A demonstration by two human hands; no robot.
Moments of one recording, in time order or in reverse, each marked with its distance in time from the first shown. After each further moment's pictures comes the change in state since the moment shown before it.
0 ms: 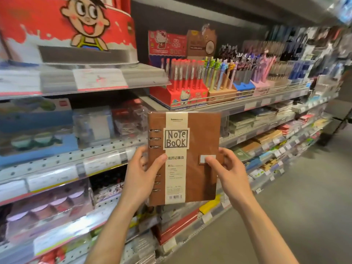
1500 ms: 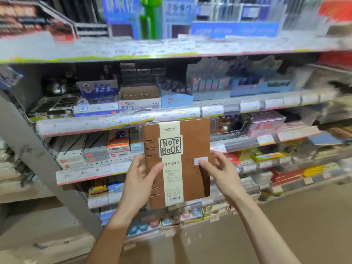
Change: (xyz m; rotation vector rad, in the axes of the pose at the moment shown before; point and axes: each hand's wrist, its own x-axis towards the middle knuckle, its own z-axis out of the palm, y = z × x) left_hand -0.397 0.032 -0.700 0.025 0.273 -0.100; right_hand -0.509 -0.053 0.558 0.054 -0.459 0.126
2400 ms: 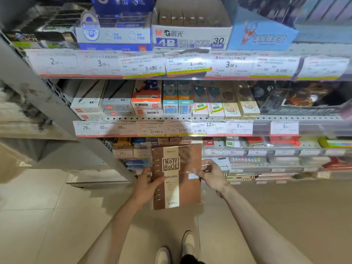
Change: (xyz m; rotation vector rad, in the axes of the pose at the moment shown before) left_hand 0.027 -0.222 -0.097 0.166 0.122 -0.660; right_hand 0.085 0.233 0.106 -0.250 -0.281 0.615
